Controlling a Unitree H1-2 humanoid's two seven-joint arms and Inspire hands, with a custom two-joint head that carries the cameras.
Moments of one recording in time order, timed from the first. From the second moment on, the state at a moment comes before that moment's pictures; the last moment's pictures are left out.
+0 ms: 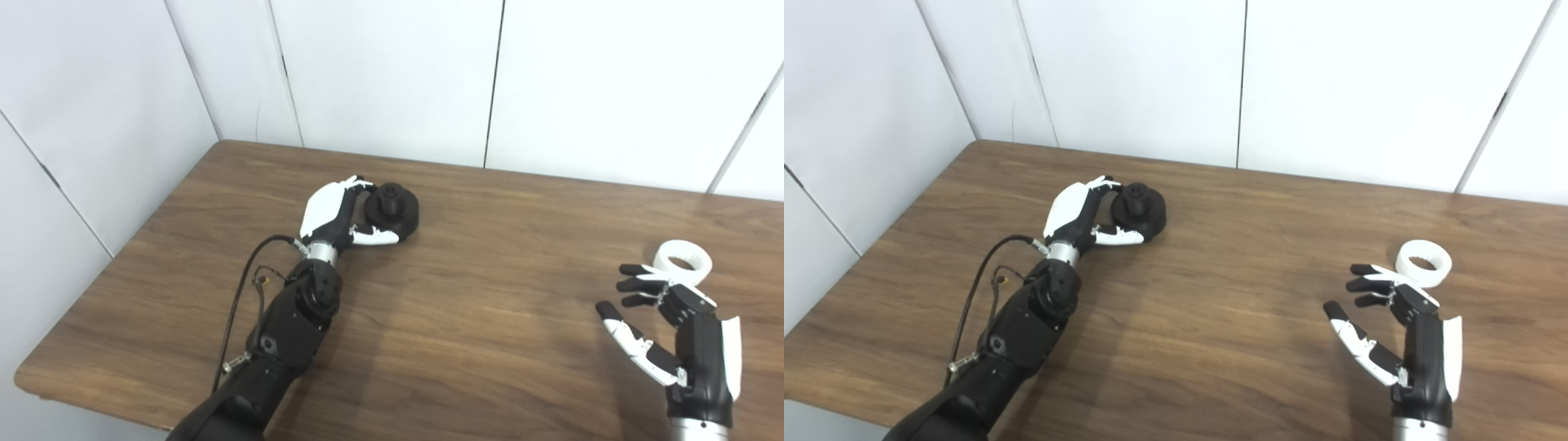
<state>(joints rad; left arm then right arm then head) -0.45 0.25 -0.11 0.49 0.54 0.10 0.24 0.02 0.01 0.03 -0.14 -0.28 -0.28 -0.16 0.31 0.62</state>
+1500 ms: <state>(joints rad) -0.27 0.19 -0.23 0.19 0.51 0.09 0.18 0.03 0.01 0.02 -0.16 -0.30 -0.25 -0.16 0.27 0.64</state>
